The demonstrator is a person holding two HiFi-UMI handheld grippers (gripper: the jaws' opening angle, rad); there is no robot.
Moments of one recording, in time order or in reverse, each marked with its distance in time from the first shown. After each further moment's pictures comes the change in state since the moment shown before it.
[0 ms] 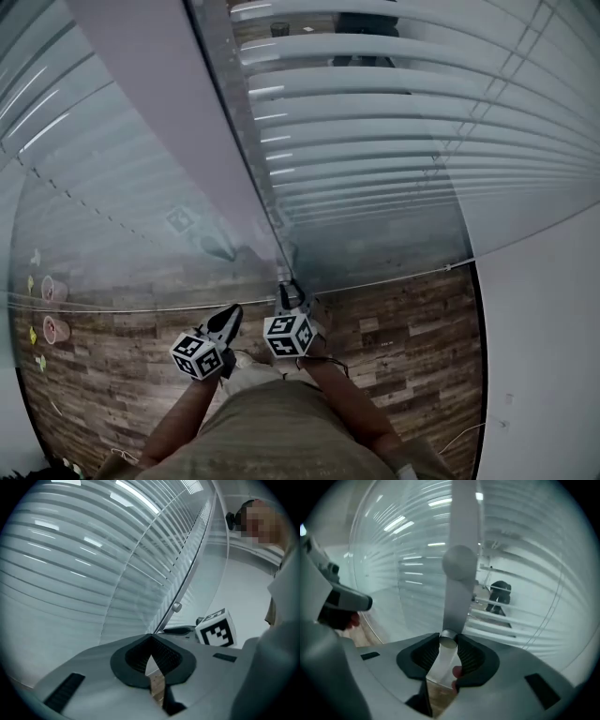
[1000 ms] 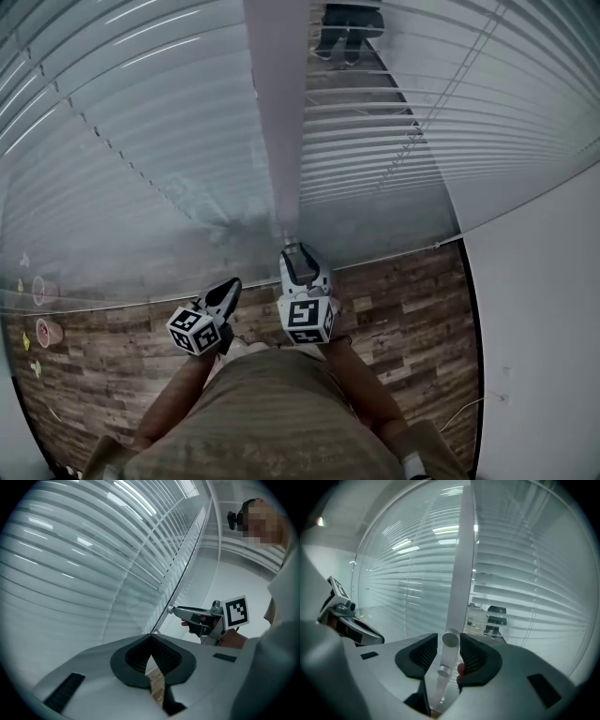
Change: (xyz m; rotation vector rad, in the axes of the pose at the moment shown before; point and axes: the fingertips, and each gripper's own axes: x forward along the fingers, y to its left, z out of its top) left arm -0.023 -0.009 0.030 0.032 -0.019 -0.101; right arm -0.096 -0.024 0.104 0.007 -0.310 -0.055
